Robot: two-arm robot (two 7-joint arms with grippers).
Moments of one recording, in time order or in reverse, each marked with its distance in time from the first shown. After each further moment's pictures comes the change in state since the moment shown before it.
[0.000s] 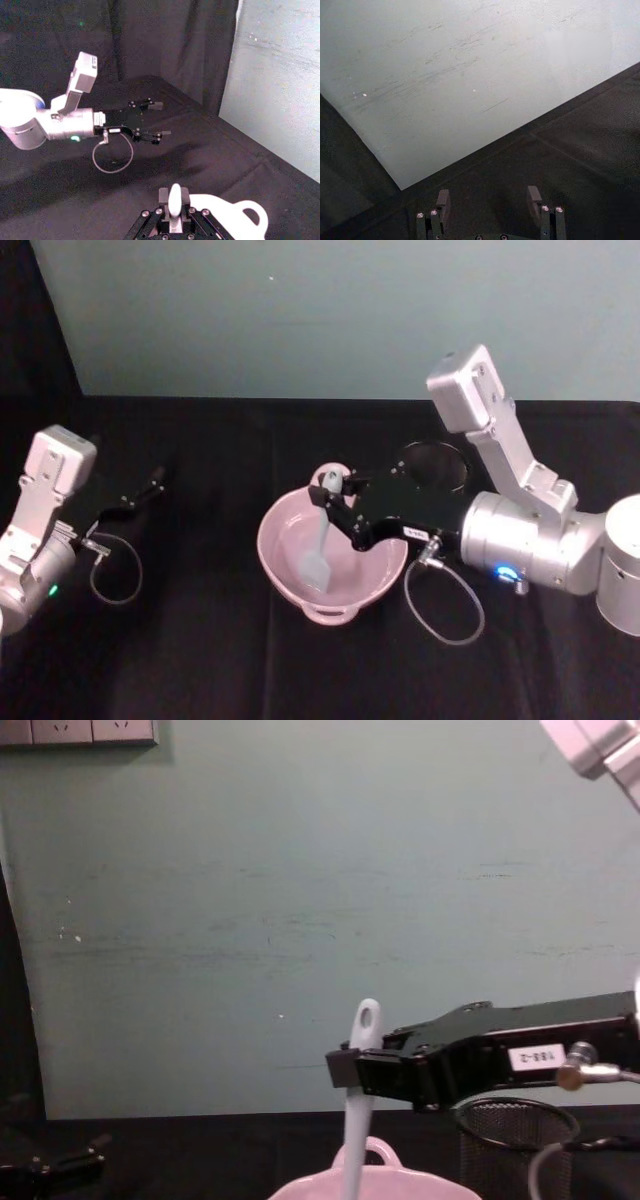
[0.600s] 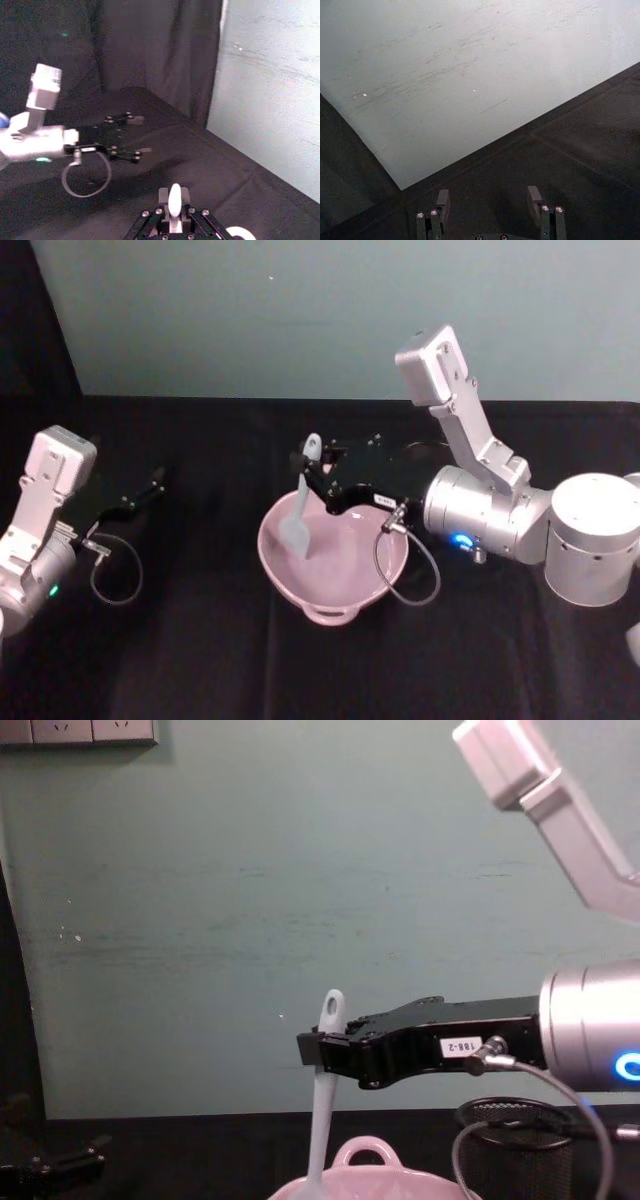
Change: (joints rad) left arm 0.000 0.000 0.000 0.000 0.000 0.000 0.000; right arm 0.104 -0.104 -0.057 0.181 -0.022 -0.083 -0.045
